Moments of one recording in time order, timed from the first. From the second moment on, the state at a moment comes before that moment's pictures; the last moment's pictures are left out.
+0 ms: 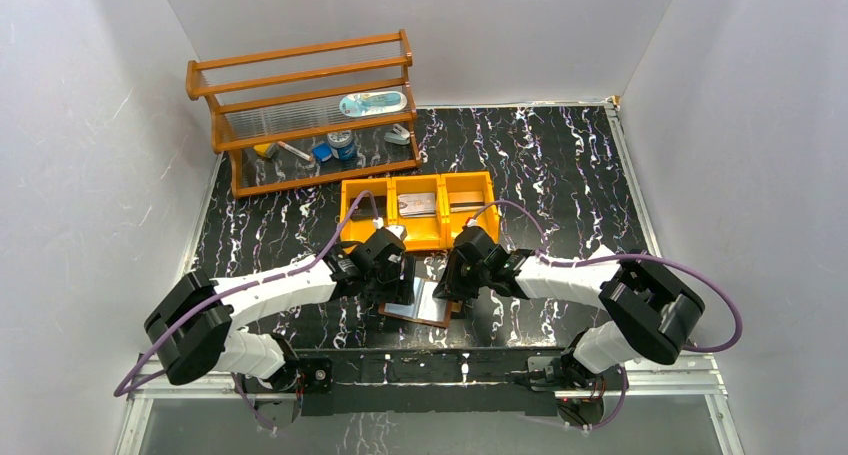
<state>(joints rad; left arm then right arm) -0.92 1.32 0.72 -0.44 -0.03 -0.70 0.90 1.44 0.61 -0.08 -0.13 1.07</state>
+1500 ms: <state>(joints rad) -0.92 1.39 0.78 -0.44 0.01 -0.68 0.90 1.47 0.60 -0.03 -0.17 1.08</state>
